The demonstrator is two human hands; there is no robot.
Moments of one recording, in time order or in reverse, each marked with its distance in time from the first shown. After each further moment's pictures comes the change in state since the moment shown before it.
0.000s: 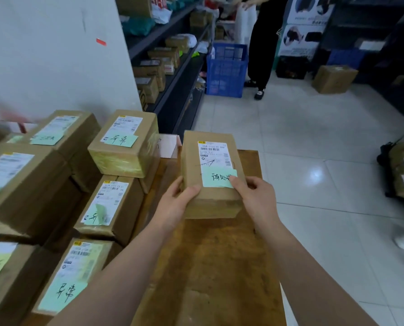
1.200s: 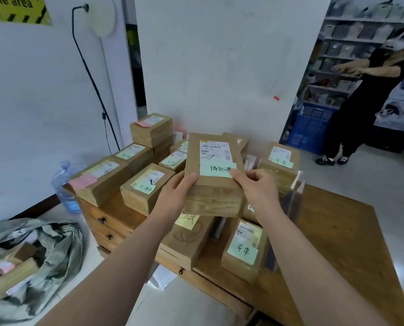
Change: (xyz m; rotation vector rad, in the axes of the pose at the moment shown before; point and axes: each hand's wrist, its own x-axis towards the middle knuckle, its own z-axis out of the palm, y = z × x) left_hand -0.235 0.020 -0.383 -0.105 0.400 0.192; right_hand -0.274 -0.190 0.291 0.037 -0.332 -0.223
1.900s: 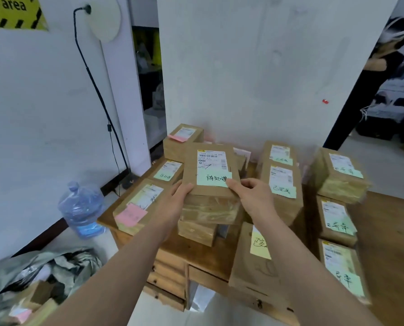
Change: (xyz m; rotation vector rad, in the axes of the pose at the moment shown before) left_hand 0.149 -0.003 -0.246 0.074 -0.139 -0.068; right_hand 0.030 -0.047 0.267 -0.045 0.067 0.094
